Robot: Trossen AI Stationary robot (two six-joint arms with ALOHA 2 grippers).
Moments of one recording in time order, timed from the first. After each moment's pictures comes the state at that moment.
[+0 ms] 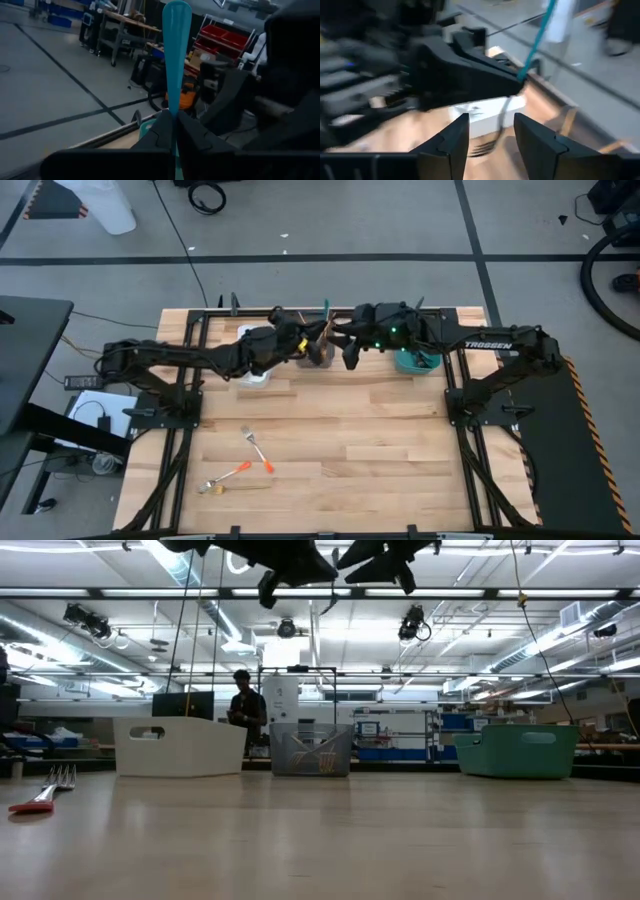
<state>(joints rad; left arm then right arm) 0.11 1.48 1.03 0.46 -0.54 -0.38 -0.16 1.36 1.25 -0.23 0.17 0.29</state>
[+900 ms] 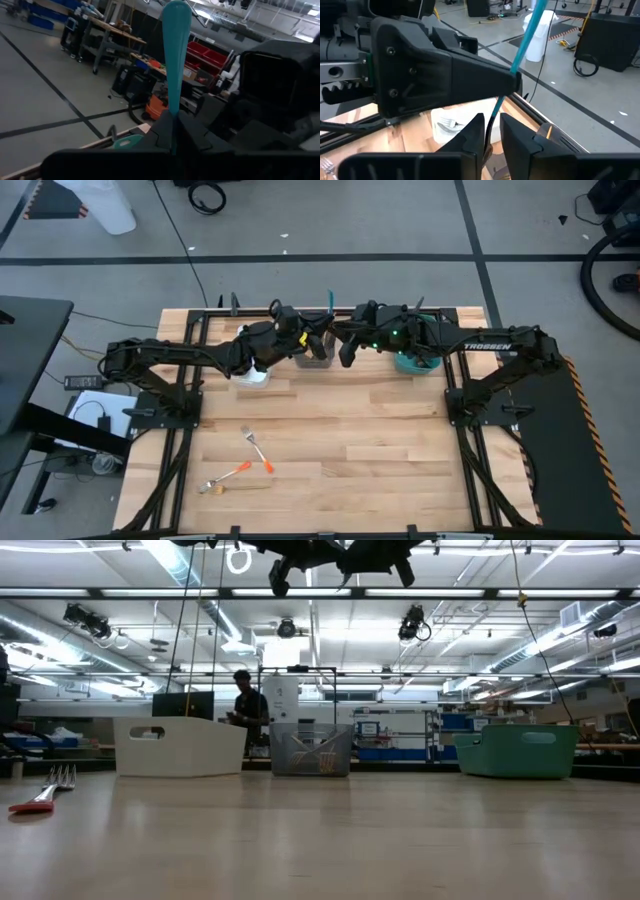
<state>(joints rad) 0.11 1.51 1.11 0.52 -0.48 -0.43 -0.12 1.37 1.25 -0.16 0.31 0.23</state>
